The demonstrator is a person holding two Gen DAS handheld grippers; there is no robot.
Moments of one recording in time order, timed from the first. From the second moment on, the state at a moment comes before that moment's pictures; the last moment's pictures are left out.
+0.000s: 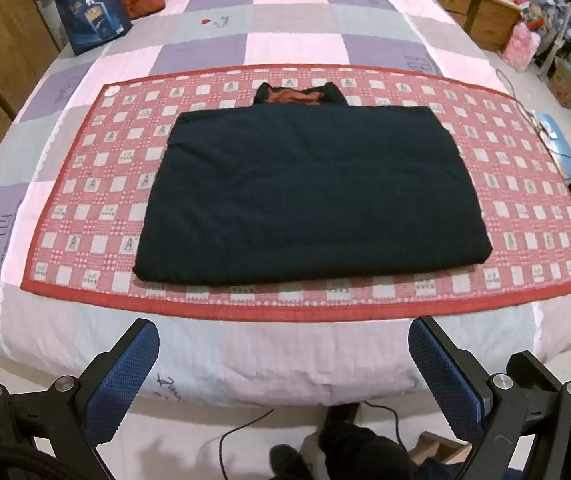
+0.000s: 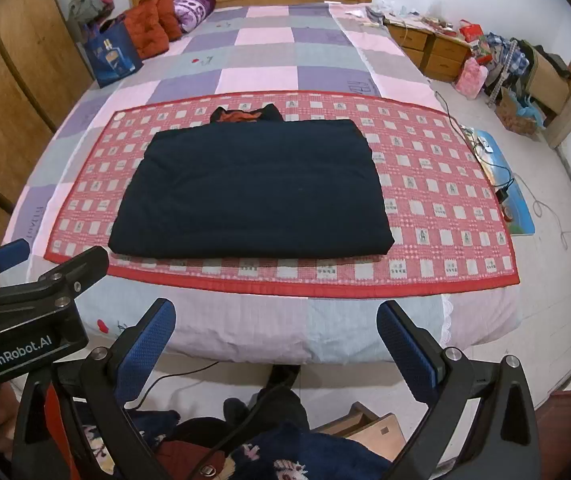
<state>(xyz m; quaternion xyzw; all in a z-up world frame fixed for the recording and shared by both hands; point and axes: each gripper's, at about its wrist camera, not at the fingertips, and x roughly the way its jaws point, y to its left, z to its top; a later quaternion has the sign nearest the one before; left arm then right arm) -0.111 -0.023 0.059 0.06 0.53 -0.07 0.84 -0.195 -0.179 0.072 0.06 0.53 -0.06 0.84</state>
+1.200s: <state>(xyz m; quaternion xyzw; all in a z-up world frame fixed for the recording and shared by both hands) -0.110 -0.023 0.055 0.06 0.53 -0.08 0.85 -0.189 -0.175 0.074 0.06 0.53 -0.06 0.84</state>
